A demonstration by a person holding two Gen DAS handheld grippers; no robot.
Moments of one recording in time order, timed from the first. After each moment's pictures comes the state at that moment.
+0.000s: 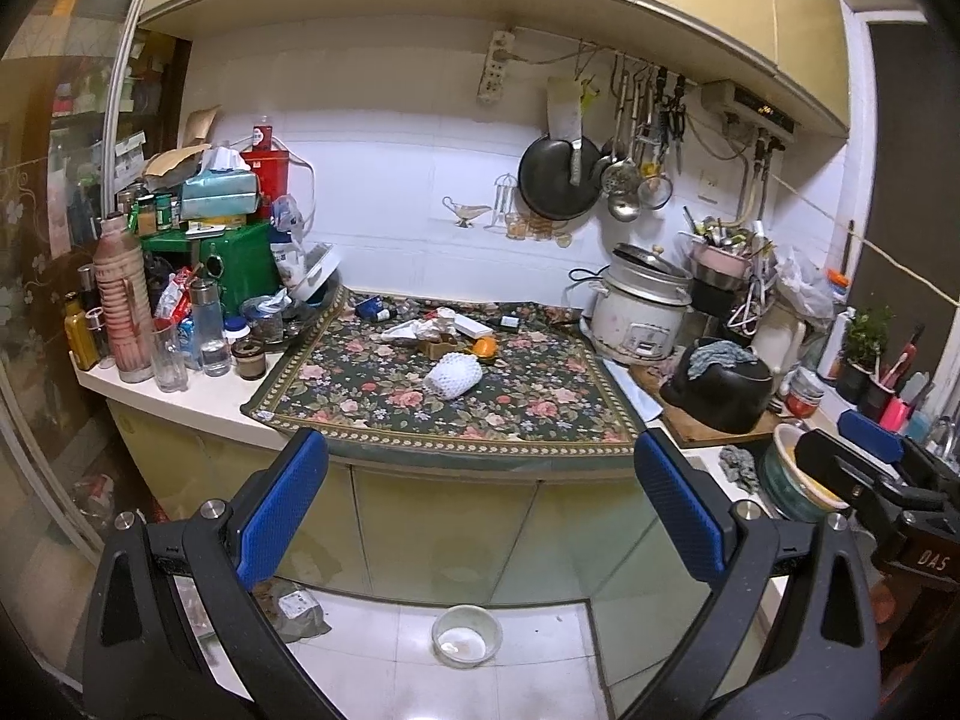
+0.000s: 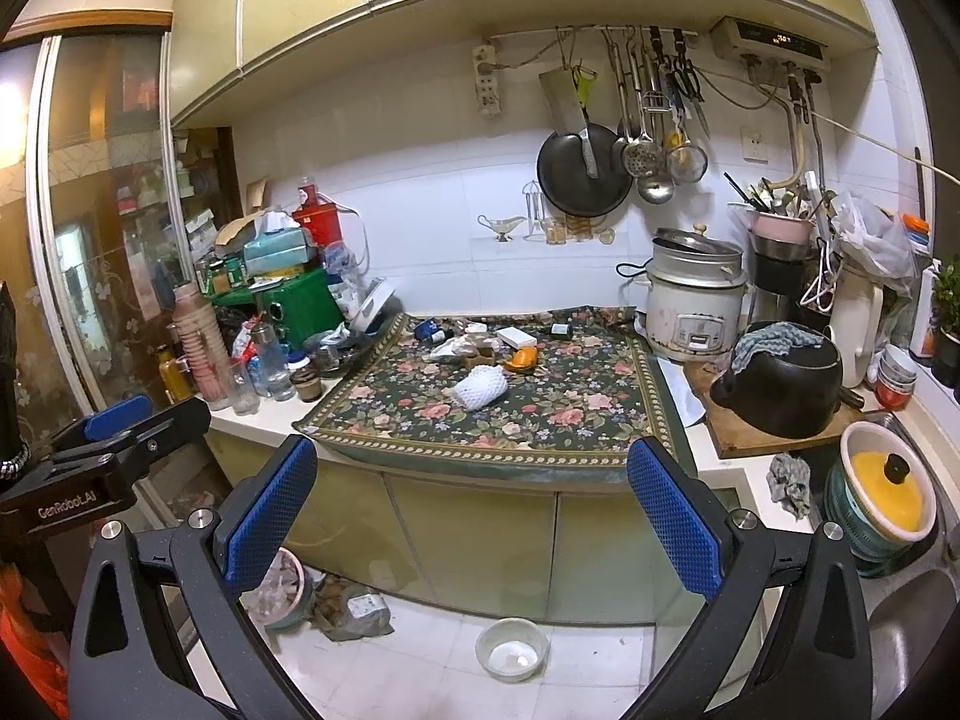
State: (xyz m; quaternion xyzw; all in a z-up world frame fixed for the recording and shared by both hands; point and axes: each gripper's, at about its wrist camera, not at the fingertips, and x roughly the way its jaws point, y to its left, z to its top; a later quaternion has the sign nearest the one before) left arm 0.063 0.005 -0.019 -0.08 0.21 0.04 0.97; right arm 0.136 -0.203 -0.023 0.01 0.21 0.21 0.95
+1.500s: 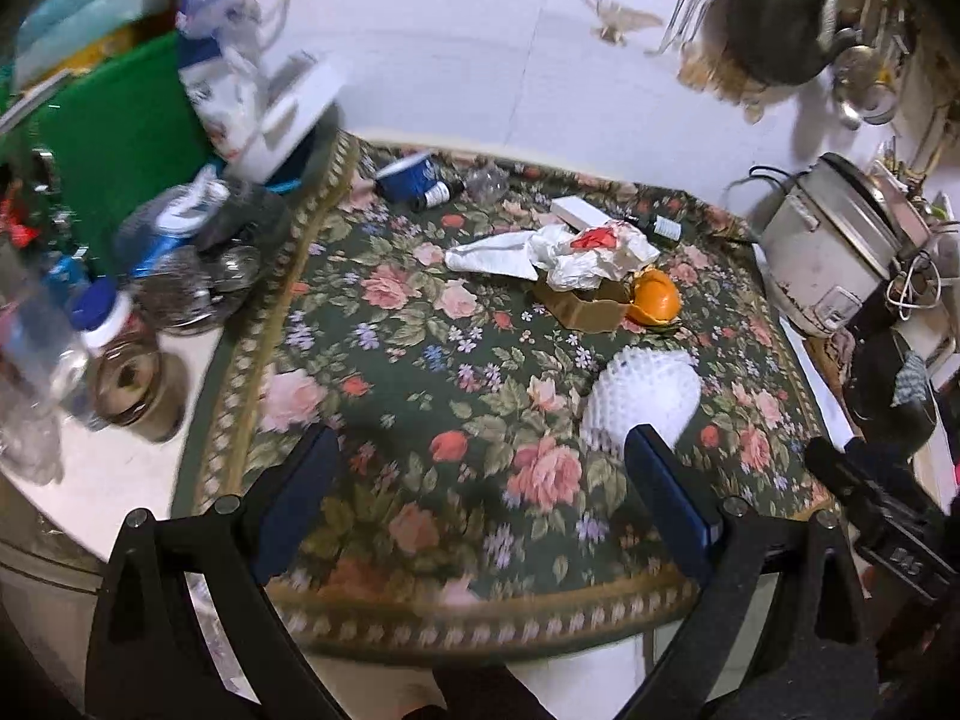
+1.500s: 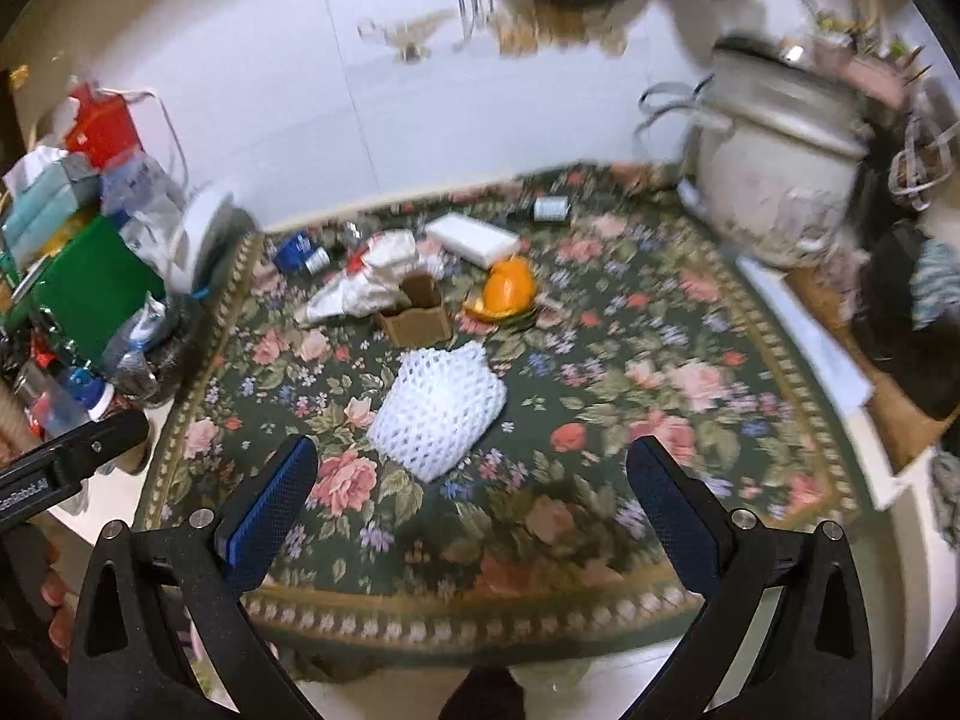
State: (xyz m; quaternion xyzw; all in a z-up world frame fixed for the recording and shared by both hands) left arm 0.528 0.234 -0.174 -0.12 0.43 0.01 0.89; right arm 0.523 -0.029 -0.166 0.06 0.42 0.10 0.90
